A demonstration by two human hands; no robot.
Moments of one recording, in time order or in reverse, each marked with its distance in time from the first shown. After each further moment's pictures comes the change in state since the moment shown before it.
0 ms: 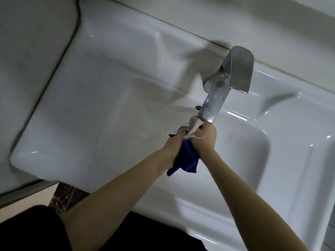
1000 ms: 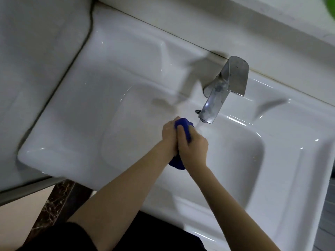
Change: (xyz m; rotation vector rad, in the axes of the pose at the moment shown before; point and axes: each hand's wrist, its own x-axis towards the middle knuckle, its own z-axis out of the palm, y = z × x) left_hand -0.018 0.032 0.008 -0.142 0.214 0.242; right_hand -0.057 -0.010 0.006 0.029 0.049 -0.377
